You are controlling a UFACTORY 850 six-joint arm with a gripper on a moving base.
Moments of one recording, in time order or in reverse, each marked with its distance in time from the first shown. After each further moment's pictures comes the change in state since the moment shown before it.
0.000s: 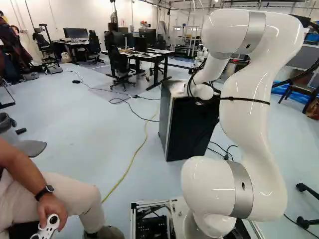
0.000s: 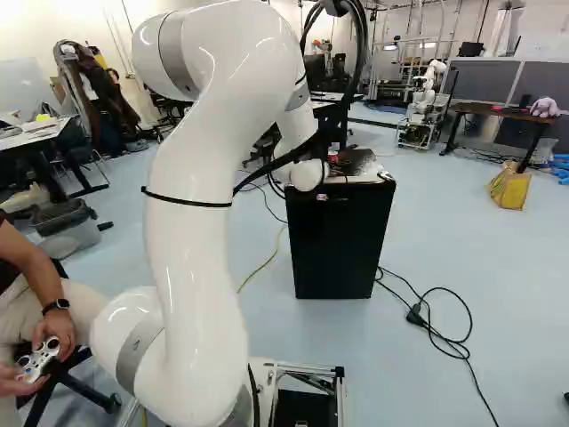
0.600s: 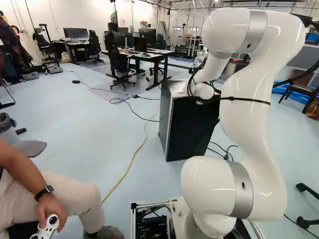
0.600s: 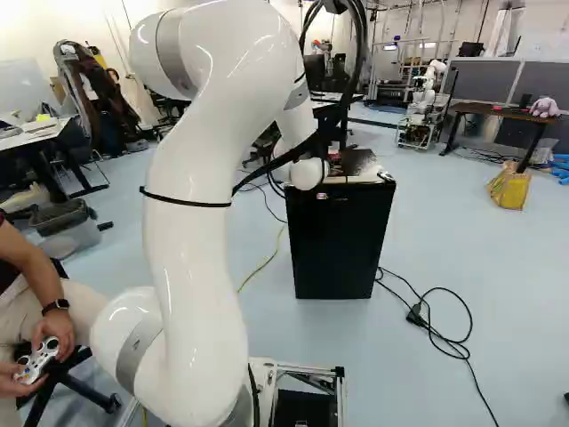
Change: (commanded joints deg) arm 0.0 1.0 0.1 0.0 0.0 0.0
